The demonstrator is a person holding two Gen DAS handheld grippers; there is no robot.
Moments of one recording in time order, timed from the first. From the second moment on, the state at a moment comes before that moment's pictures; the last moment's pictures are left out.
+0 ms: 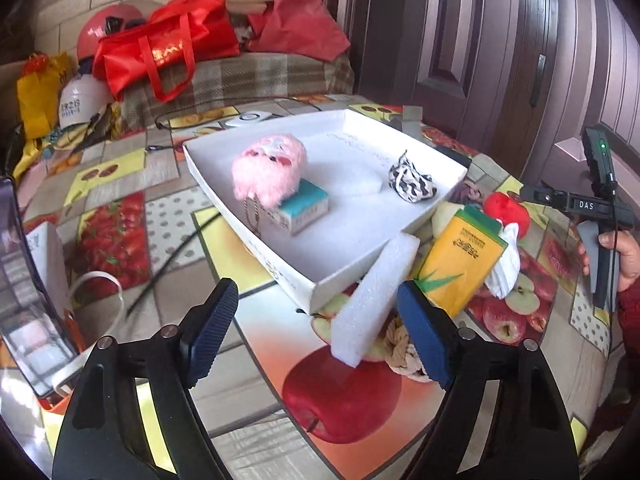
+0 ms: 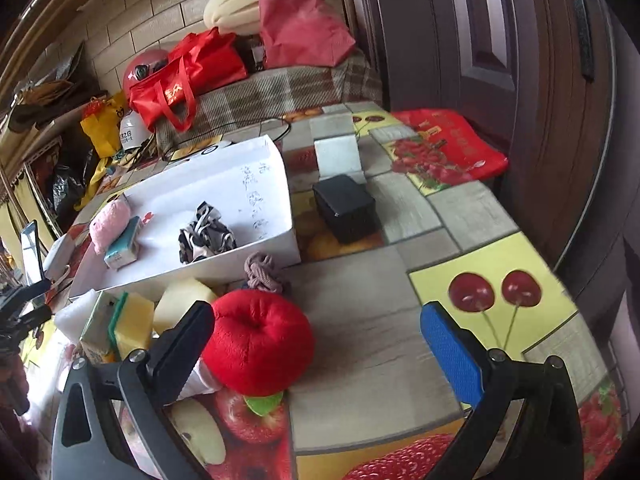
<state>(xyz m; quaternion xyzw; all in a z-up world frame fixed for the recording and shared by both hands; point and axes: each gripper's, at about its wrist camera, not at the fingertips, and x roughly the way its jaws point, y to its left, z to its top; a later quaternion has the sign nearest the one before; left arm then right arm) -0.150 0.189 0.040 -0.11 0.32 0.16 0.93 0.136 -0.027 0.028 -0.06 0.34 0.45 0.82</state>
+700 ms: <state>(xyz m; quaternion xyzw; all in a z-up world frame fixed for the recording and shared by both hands) -0.124 0.172 0.022 -0.12 0.35 0.10 0.92 0.132 -0.008 0.009 -0.03 0.36 0.48 0.80</state>
